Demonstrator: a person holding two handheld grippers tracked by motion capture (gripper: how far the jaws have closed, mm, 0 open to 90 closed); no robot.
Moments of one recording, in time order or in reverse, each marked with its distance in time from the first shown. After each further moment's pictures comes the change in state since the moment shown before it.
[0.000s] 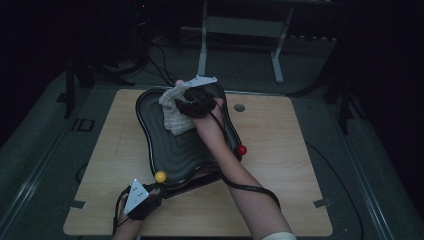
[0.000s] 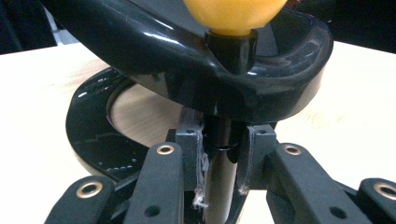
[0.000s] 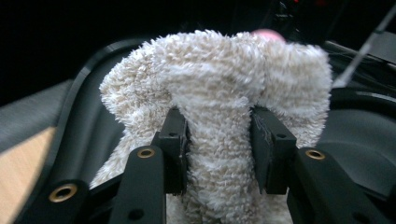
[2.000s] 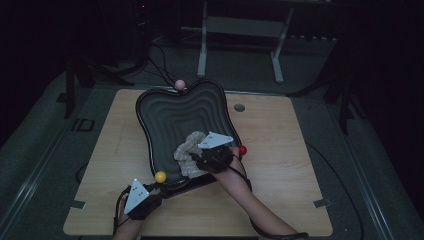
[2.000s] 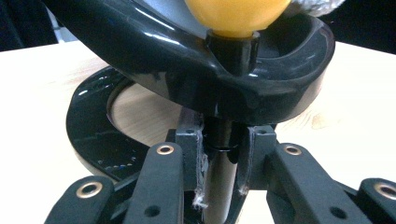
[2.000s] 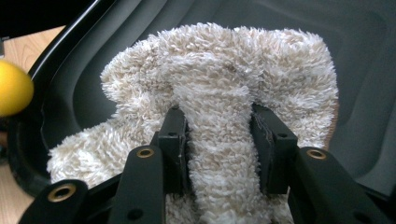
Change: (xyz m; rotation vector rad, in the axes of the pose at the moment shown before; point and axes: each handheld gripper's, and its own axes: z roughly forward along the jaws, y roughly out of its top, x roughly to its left) left arm 0.000 0.000 0.000 0.005 0.003 -0.007; right arm 0.033 -0.130 -0.057 0.084 0.112 -0.148
